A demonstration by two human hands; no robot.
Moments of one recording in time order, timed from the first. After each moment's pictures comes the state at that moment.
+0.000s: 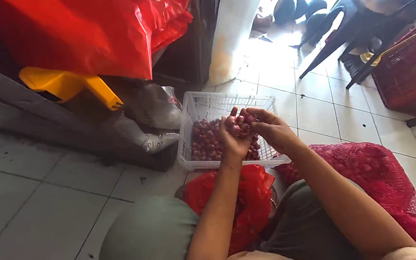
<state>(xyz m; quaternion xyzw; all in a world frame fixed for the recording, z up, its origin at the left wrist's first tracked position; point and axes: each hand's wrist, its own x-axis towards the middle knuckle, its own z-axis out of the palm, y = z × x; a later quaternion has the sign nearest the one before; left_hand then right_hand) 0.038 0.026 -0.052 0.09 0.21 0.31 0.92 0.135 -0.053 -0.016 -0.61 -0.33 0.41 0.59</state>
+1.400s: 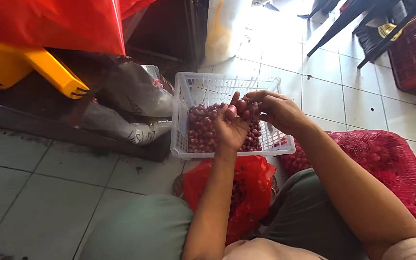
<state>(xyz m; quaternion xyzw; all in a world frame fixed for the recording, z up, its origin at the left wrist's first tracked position) 0.045 0.042 -0.083 0.07 0.13 0.31 0.94 0.162 -0.032 -0.014 -0.67 -0.25 0.46 0.53</state>
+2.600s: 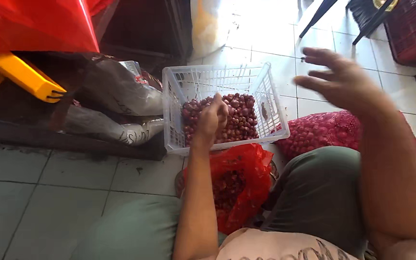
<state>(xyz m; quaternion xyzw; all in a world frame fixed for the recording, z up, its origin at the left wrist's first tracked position) 0.012 0.062 -0.061 0.53 0.28 0.12 0.79 0.205 -0.121 0.040 -0.85 -0.38 0.19 0.31</state>
